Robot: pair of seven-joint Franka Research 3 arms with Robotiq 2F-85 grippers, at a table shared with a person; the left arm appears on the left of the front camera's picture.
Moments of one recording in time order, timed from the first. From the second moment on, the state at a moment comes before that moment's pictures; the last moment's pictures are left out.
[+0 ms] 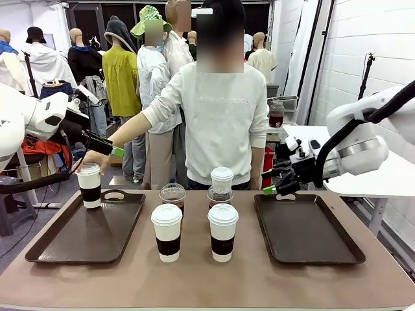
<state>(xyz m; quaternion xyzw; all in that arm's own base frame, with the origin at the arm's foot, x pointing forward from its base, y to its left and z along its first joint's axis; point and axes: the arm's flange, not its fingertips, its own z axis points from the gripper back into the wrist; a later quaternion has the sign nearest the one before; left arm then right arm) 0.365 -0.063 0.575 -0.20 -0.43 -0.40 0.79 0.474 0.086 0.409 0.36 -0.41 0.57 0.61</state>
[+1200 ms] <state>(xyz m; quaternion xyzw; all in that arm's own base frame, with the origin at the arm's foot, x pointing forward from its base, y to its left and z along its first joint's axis) 0.365 -0.064 0.575 -0.20 -0.43 -0.40 0.79 0.529 0.103 0.311 0.41 -0.40 0.57 0.59</state>
